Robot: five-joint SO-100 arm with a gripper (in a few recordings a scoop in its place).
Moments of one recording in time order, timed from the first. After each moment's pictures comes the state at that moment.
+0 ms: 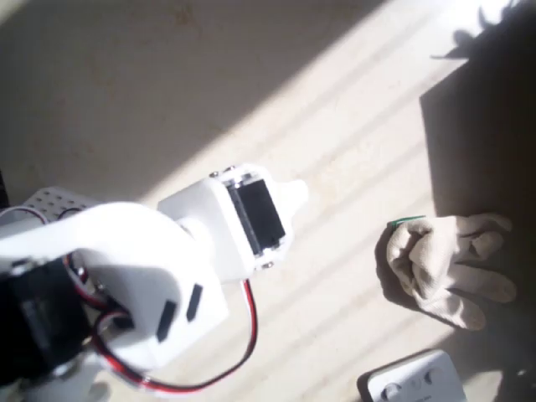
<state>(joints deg) -3.5 143.3 135.2 59.3 -8.2</state>
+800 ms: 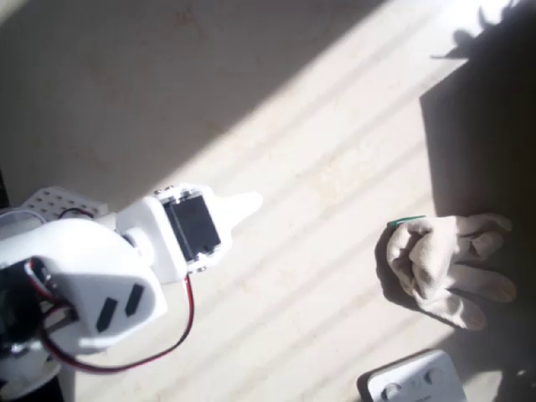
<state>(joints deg) -3.5 170.8 157.1 59.1 -8.2</state>
